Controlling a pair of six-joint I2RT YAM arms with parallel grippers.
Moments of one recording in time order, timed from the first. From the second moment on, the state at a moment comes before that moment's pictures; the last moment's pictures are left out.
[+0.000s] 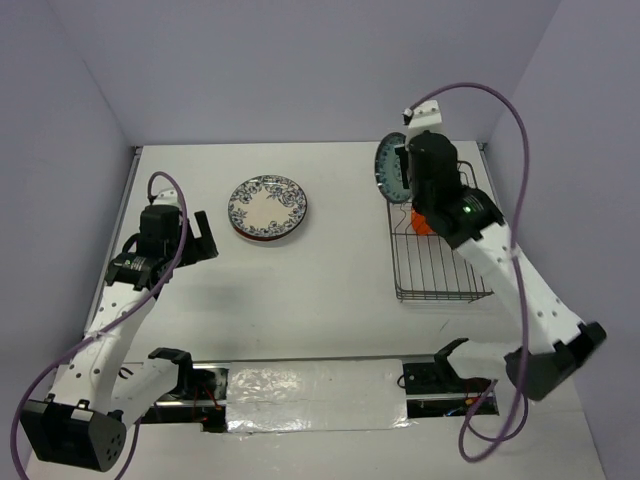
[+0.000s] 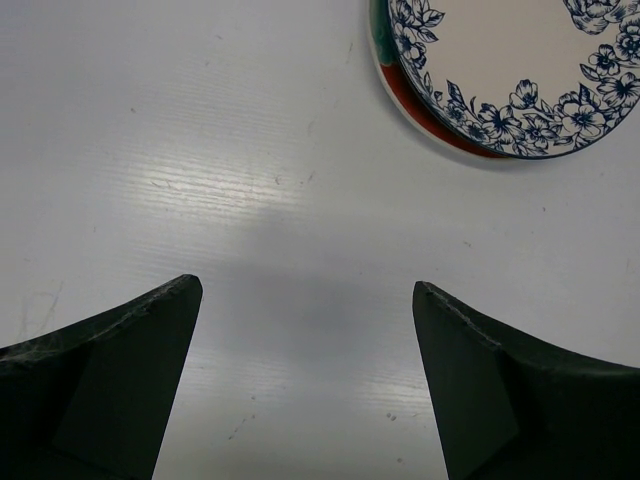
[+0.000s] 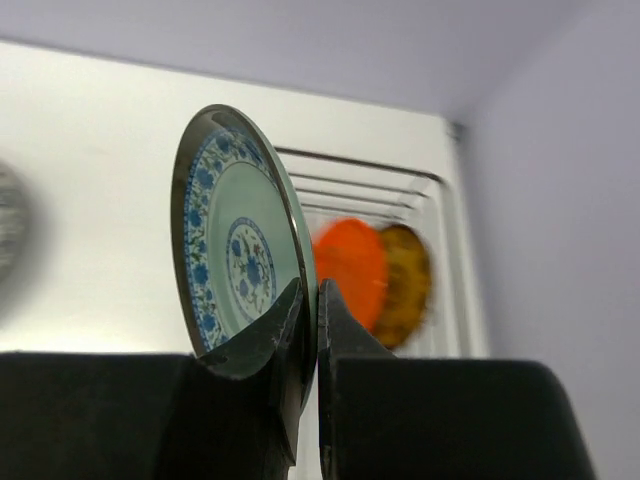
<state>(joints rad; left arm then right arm) -0.13 0.92 0.88 -0.68 -0.14 -0.35 0.51 1.31 1.48 -0.56 0.69 -0.09</state>
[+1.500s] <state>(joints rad) -0.13 0.89 0.88 -0.69 -0.18 -0.35 0.60 1.53 0.77 0.12 -0.25 0.48</state>
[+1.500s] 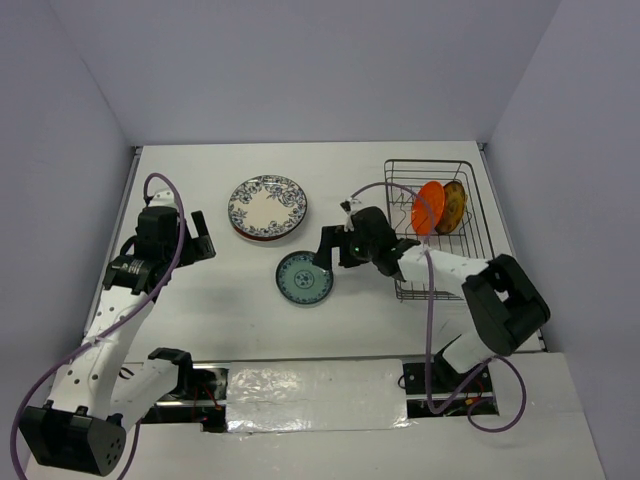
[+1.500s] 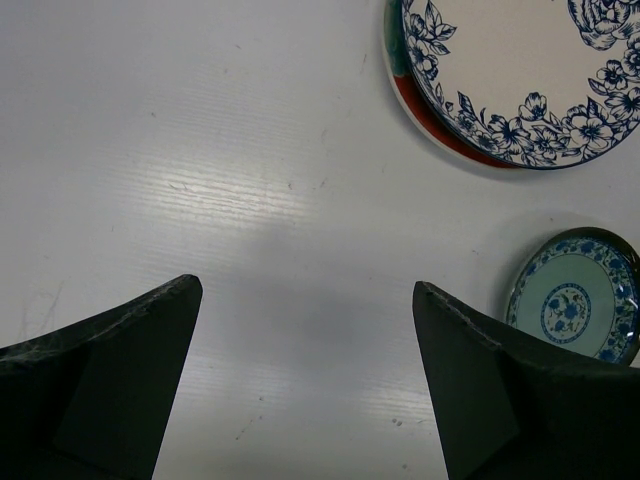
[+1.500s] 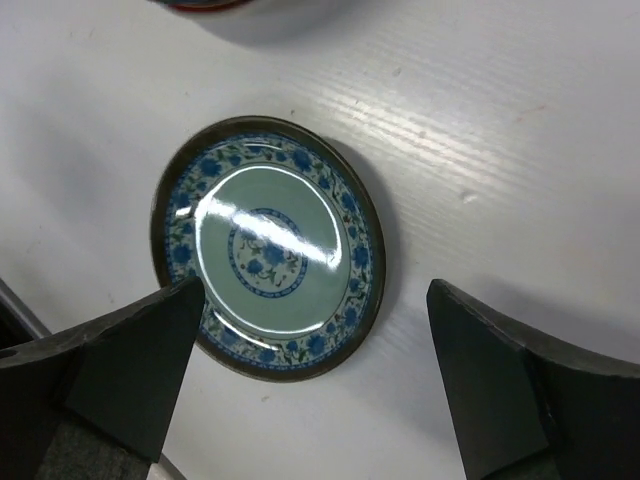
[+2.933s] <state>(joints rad) -0.13 0.88 0.88 -0.69 -0.21 -0.35 0.14 1.70 1.32 -0.48 0.53 -0.08</state>
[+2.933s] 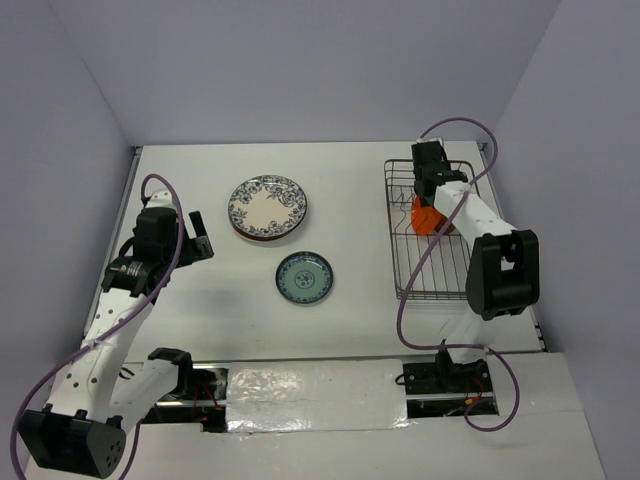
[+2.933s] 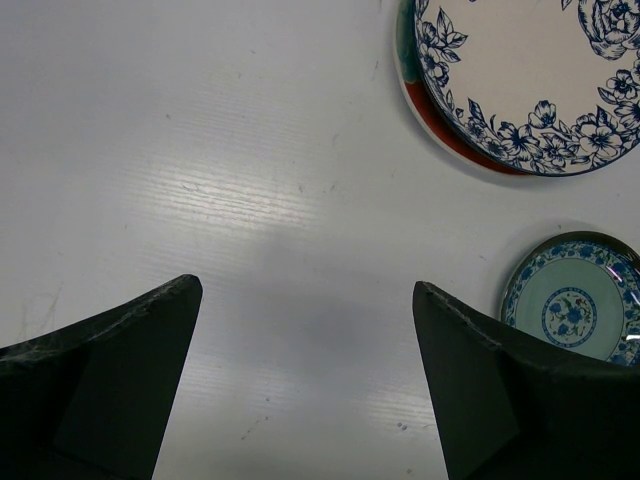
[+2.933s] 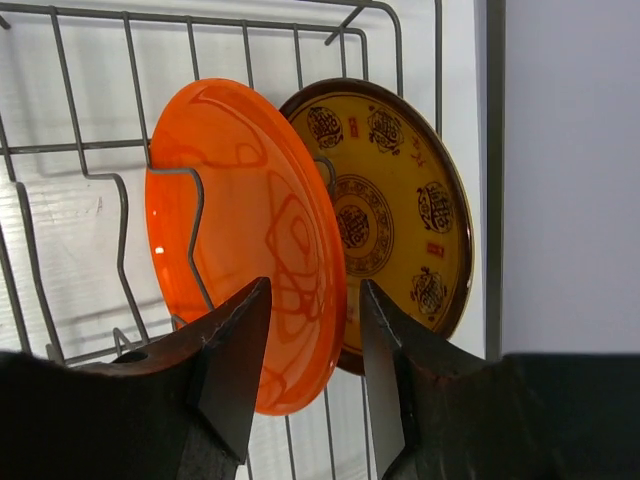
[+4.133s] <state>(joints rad) -0.13 0.89 0.88 -0.69 -0.21 -0.35 0.14 1.64 1.28 -0.39 0.51 -0.16</state>
